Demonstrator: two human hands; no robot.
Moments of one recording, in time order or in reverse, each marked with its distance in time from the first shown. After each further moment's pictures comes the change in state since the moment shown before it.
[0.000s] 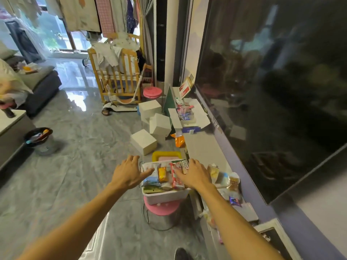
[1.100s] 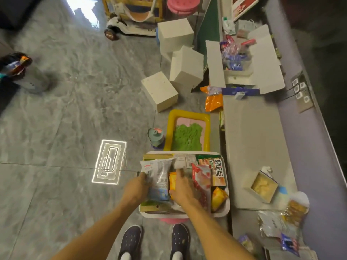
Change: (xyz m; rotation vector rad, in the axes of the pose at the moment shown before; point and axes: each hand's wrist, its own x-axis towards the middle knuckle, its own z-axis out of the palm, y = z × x) left_hand 0.287 -0.102 0.338 -0.287 -0.475 -0.477; right_hand 0.351 0.040 0.353 -0.147 -0.494 0.007
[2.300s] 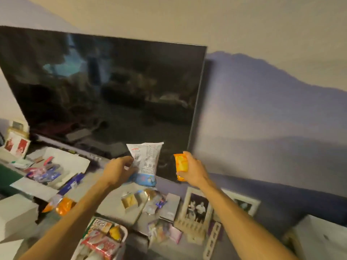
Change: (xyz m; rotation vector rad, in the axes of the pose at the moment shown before) left_hand -0.434 0.314 -0.148 0.326 -0.051 1.518; right_hand -0.620 0.115 -0.203 0.571 1.034 0.750
